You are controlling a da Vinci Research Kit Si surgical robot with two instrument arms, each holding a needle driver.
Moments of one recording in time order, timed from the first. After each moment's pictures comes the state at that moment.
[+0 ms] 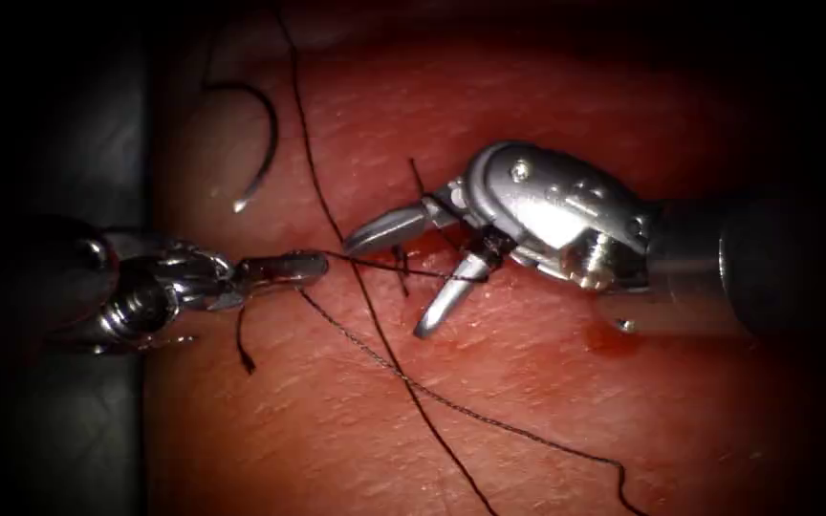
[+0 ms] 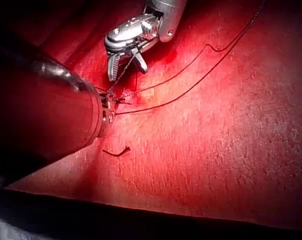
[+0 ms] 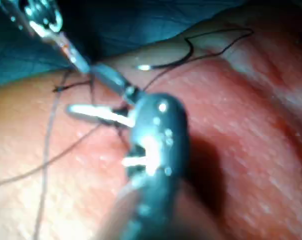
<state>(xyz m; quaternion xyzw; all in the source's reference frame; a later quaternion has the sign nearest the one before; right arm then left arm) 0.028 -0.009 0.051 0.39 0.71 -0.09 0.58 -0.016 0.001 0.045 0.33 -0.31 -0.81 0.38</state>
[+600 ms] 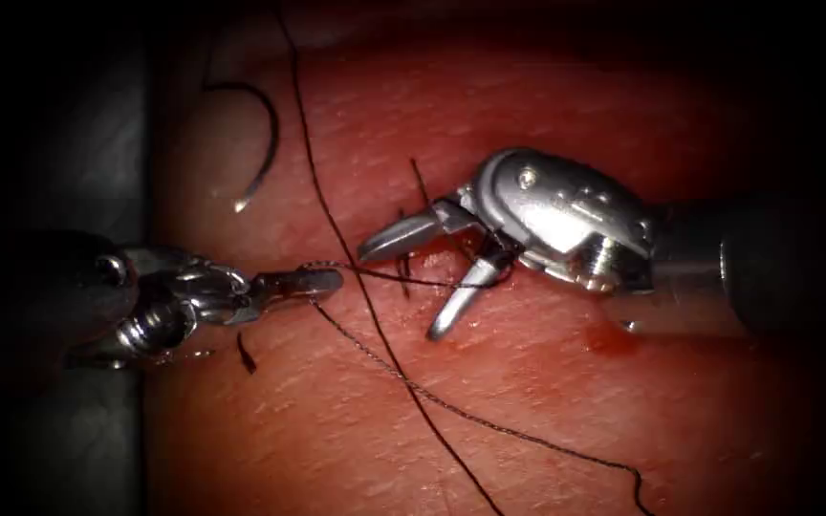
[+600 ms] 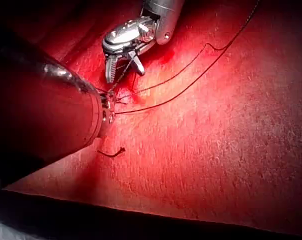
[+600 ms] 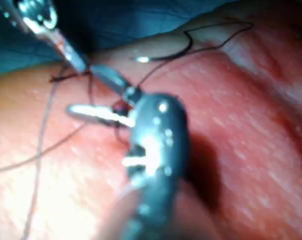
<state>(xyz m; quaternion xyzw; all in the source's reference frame) 0.027 -0.010 0.052 0.38 0.70 -0.08 0.59 -0.016 0.001 0.045 0.33 -0.31 -0.82 0.36</state>
